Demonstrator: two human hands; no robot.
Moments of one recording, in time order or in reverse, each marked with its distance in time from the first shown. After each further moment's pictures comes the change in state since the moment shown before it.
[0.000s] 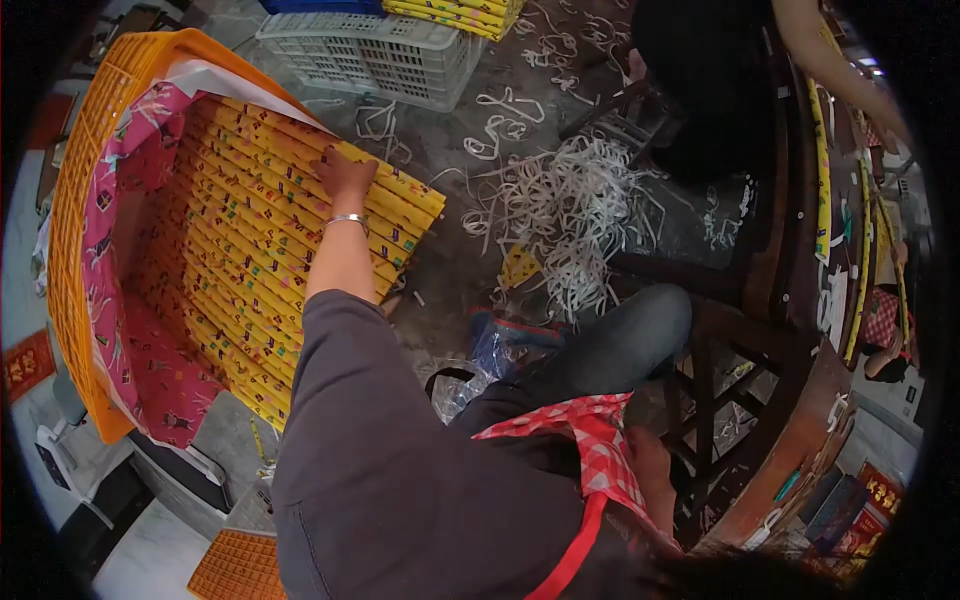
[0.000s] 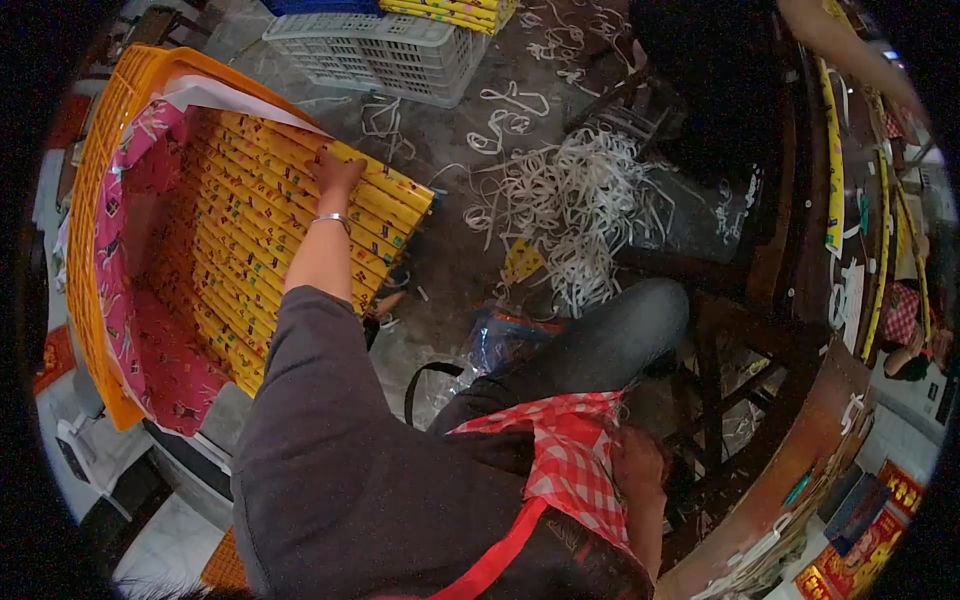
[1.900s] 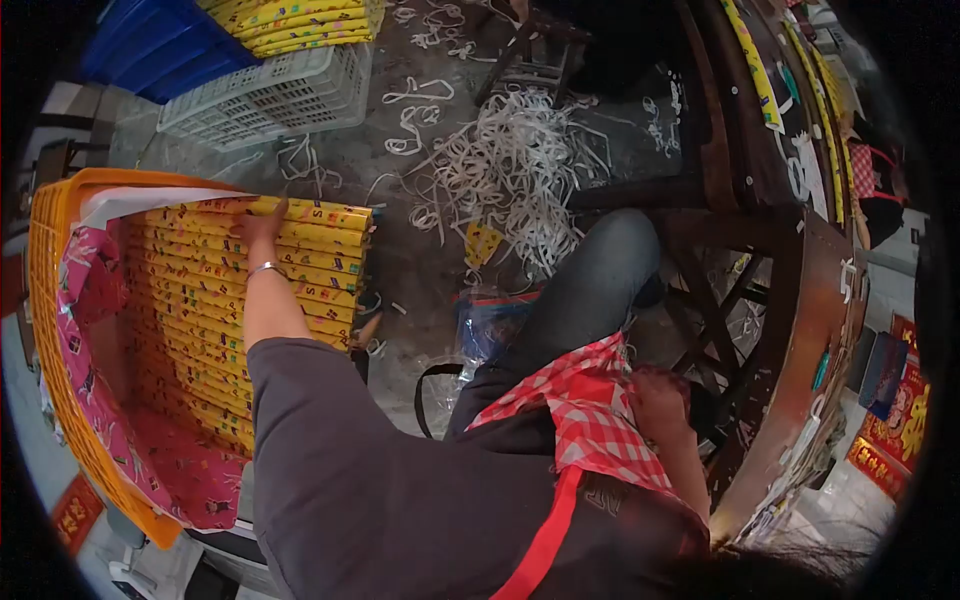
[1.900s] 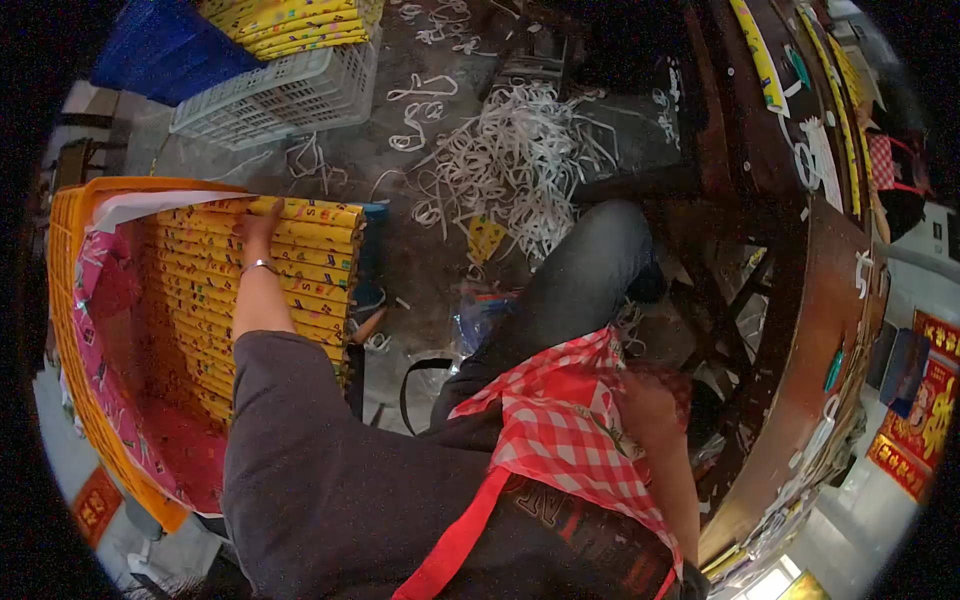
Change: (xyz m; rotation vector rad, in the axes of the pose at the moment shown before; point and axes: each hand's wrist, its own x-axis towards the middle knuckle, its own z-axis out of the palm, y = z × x) left_hand 0.054 -0.023 -0.015 0.180 -0.176 -0.040; right_hand -0.007 -0.045 -0.016 -0.148 -0.037 0.161
